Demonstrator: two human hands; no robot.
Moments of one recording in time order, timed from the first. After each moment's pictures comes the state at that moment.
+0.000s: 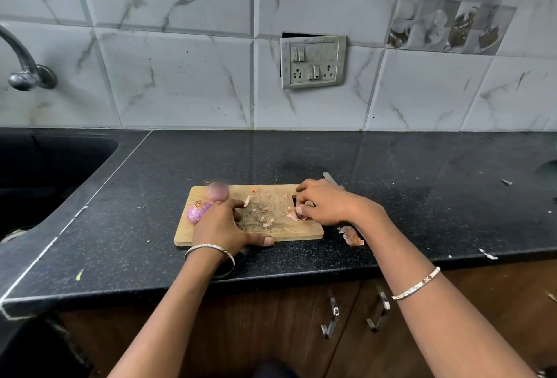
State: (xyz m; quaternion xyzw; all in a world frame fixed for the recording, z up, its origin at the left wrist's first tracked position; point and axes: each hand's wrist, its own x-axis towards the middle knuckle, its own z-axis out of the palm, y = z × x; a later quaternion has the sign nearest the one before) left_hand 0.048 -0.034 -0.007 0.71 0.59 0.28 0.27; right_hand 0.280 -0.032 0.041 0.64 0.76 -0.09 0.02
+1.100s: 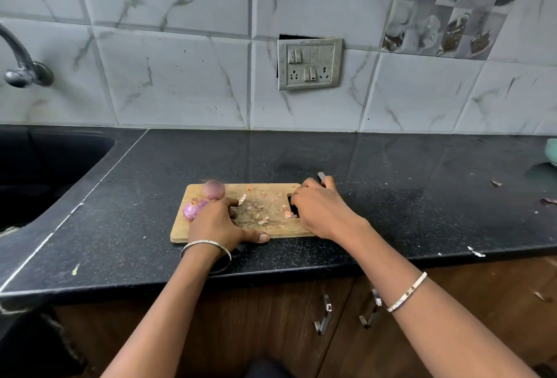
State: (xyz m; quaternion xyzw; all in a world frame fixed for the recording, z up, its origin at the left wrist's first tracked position) left_hand 0.050 -0.038 -0.006 0.71 0.59 0.28 0.26; right_hand 0.265 -0.053 0.023 0.62 0.77 0.15 0.03
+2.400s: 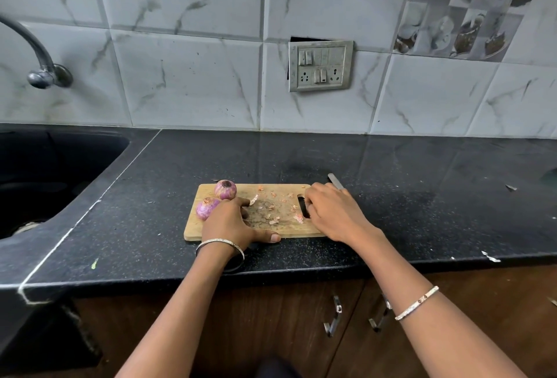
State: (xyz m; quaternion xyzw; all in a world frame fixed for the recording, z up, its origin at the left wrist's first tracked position) left_hand 0.049 -0.036 -0.009 0.71 0.60 0.28 0.25; right_hand 0.274 -0.054 0.013 0.64 0.75 0.08 -0.11
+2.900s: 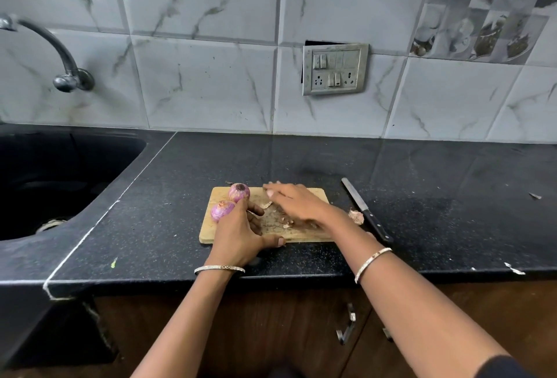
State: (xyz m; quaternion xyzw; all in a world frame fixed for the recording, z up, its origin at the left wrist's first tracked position) left_hand 0.039 -0.039 -0.025 0.68 0.55 0.38 0.31; right_hand 0.207 0.008 0.020 0.58 0.79 -0.17 -0.12
